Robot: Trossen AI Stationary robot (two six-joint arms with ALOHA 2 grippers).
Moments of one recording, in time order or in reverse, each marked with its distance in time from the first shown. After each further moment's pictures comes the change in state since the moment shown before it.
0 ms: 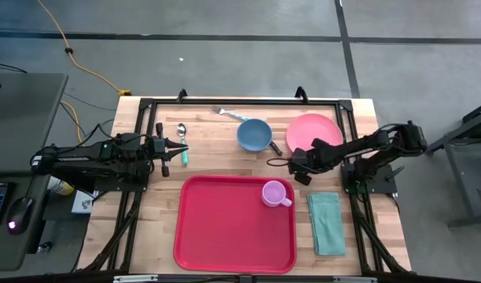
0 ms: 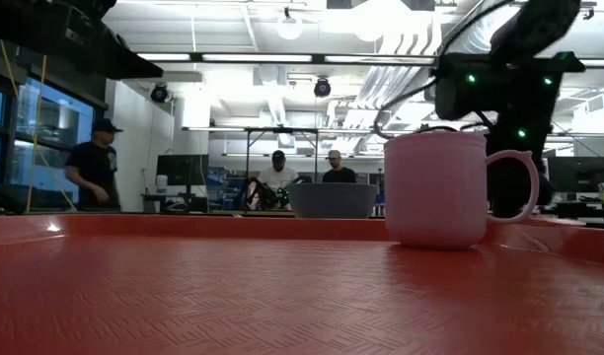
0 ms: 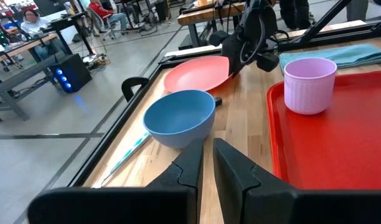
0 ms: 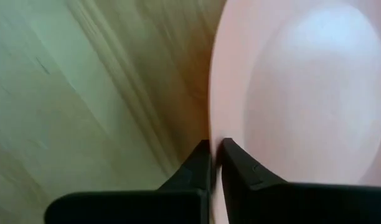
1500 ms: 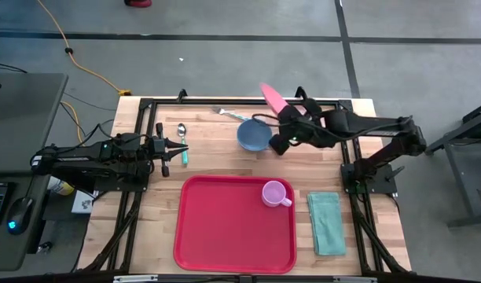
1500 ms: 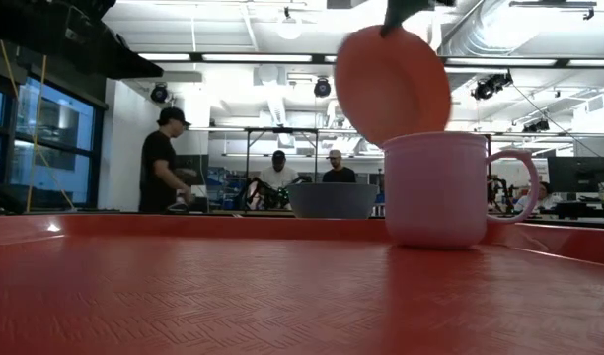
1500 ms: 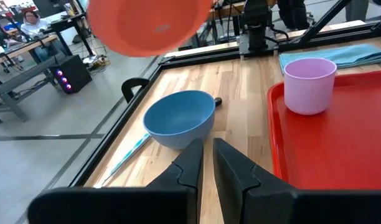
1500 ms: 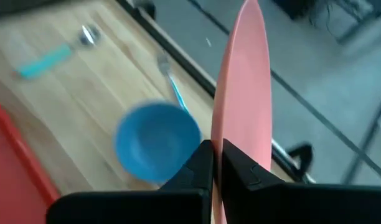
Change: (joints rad) left arm 0.000 0.000 0.000 0.003 0.002 0.005; right arm 0.040 -0.001 0.976 -0.383 0.295 -0.050
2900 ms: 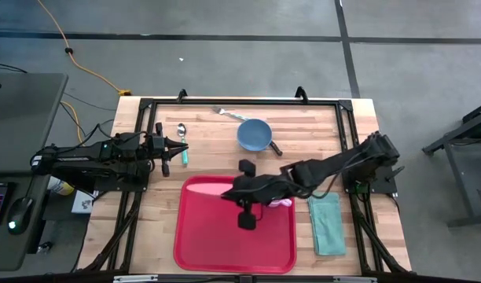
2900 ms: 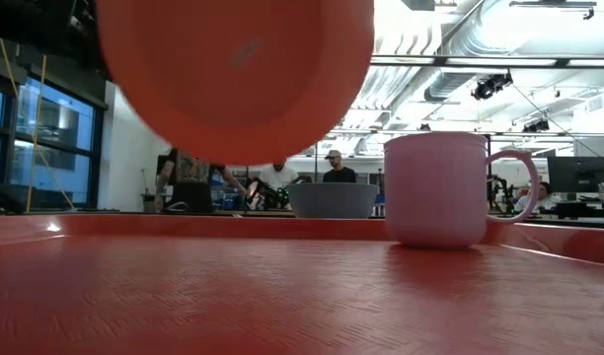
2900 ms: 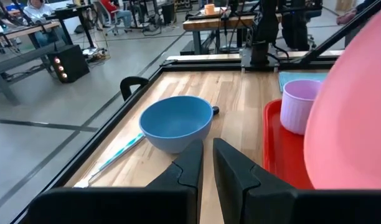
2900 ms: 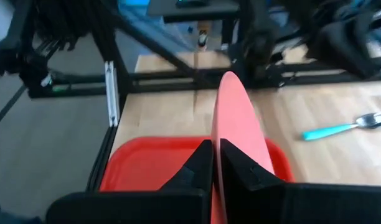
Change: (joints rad) left arm 0.000 0.000 0.000 0.025 -0.010 -0.129; right arm 0.333 0.340 0.098 0.693 -0.456 -0.203
